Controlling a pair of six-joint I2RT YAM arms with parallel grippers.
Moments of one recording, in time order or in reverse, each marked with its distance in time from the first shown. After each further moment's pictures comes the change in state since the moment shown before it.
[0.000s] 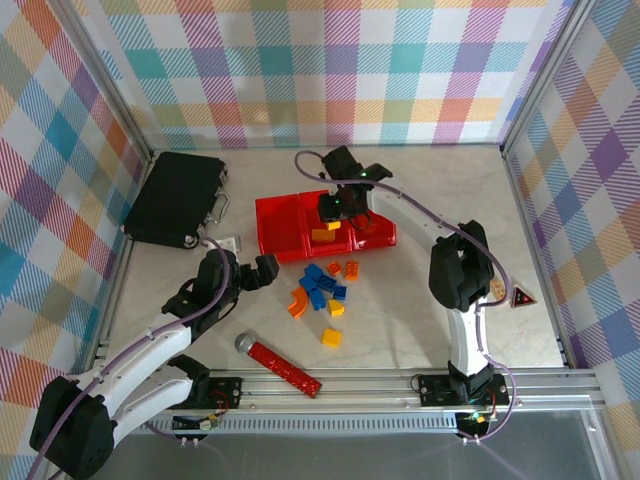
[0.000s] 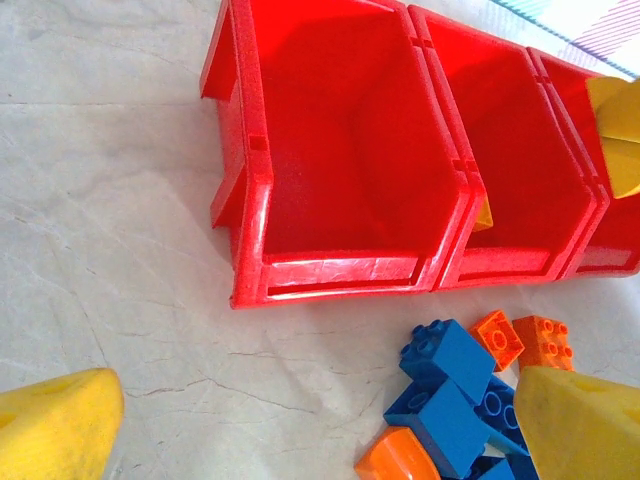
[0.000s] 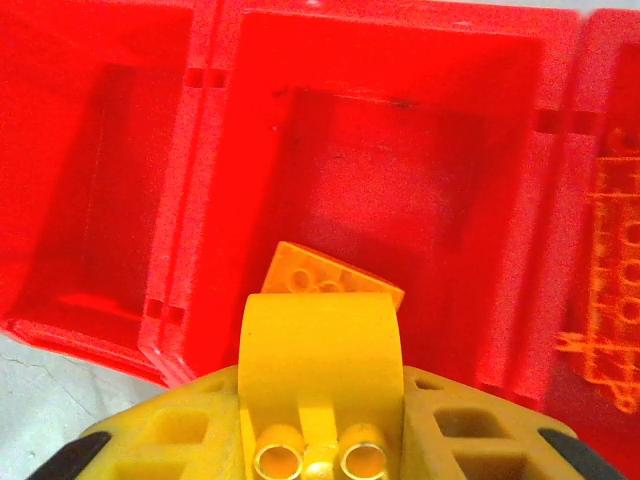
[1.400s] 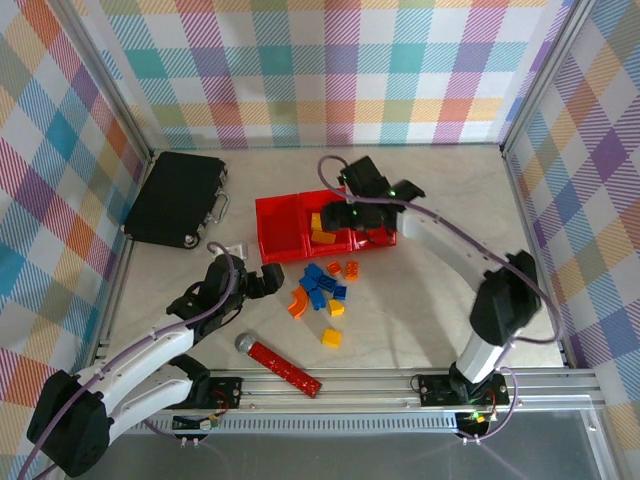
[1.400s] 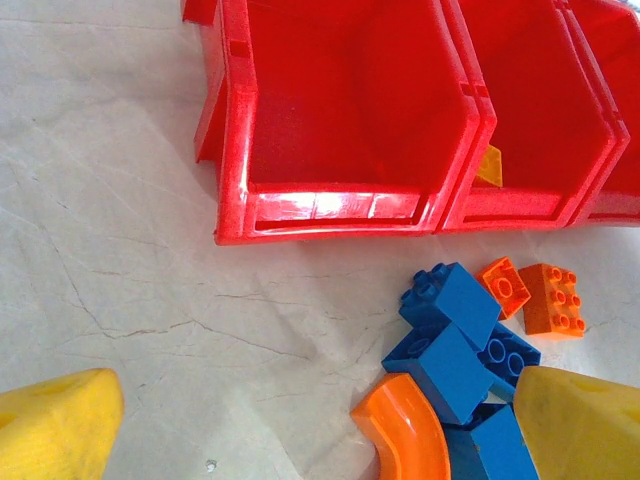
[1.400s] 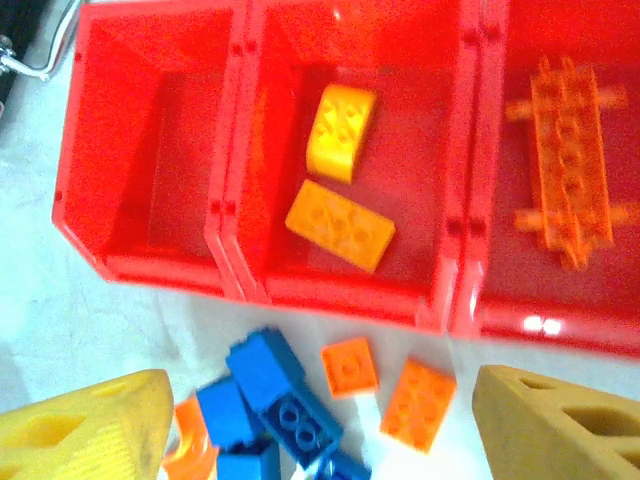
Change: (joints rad) left arm -0.067 0.013 -0.015 -0.039 -0.008 -0.039; right arm 0.031 -0.402 -0.361 0.067 0.034 0.150
